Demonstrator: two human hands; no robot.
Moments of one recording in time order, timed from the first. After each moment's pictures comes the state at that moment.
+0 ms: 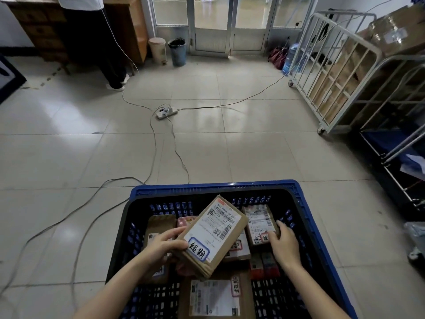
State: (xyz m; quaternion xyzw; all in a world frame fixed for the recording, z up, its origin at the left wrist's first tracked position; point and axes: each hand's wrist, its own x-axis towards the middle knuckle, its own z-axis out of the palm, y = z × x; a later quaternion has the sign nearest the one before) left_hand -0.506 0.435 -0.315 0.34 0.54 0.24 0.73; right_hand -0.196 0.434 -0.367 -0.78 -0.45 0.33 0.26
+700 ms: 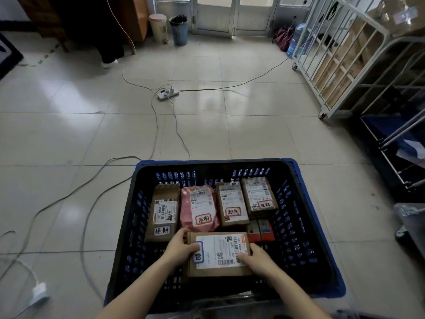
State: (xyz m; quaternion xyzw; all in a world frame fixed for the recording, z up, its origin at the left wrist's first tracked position) left_hand -0.472 0.358 -0.371 0.38 0.69 0.17 0.59; right_hand -0.250 0.333 -0.361 -0.70 -0.45 0.54 0.06
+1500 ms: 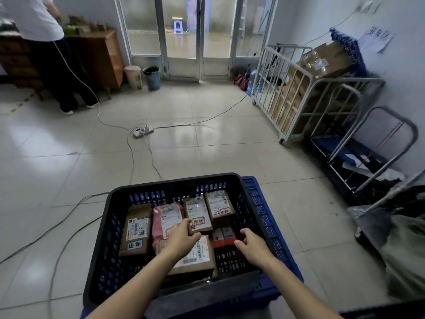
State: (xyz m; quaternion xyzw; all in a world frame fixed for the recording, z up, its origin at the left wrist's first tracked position) left_hand -0.381 0.340 -0.275 0.62 0.66 0.11 0.41; right_hand -0.176 0.297 -0.274 -0.74 -0.54 0.39 0.10
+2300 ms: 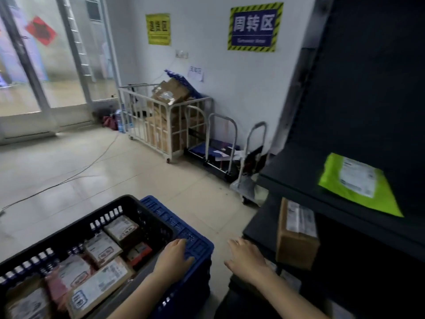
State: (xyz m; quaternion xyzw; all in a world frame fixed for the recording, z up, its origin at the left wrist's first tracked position) left_hand -0.265 0.178 -0.215 0.91 0.32 -0.01 0.25; right_hand -0.127 0.027 -0.200 -0.89 -0.43 0.16 0.02
